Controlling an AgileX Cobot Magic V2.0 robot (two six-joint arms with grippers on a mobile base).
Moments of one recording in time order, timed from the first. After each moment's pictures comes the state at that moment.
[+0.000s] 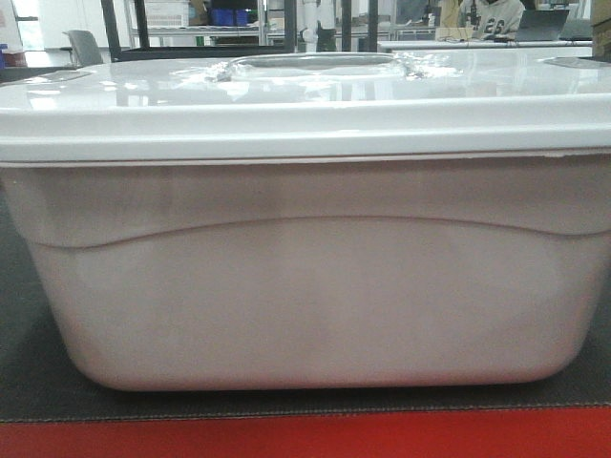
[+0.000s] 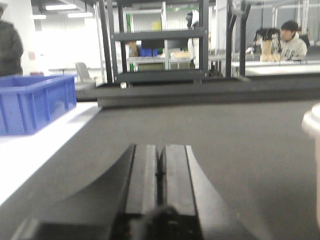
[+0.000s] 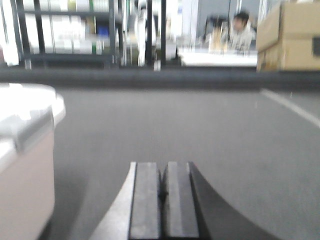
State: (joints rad) left arm -0.04 -0.01 -0.01 -0.15 -0.12 0.22; right arm 0.01 -0.01 0.02 0.08 -0.08 -0.02
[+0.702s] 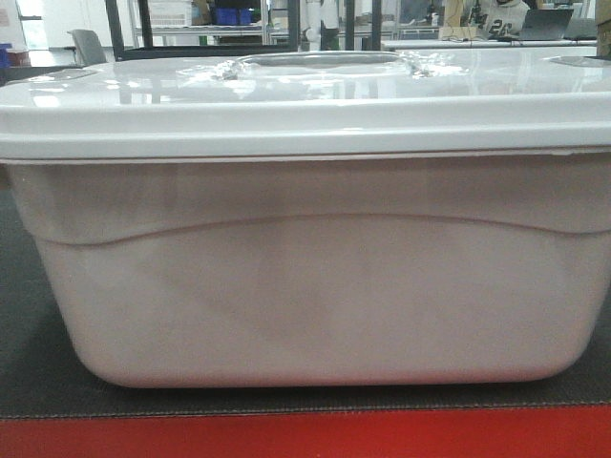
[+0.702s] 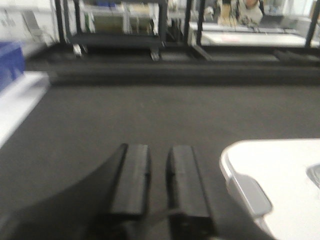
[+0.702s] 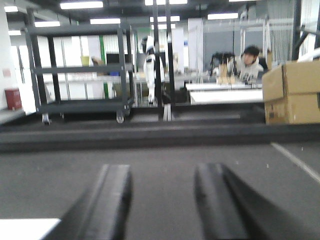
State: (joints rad) left arm -0.04 0.28 -0.64 -0.31 0.50 0.22; right arm 0.01 0.36 -0.52 0.12 0.09 -0.02
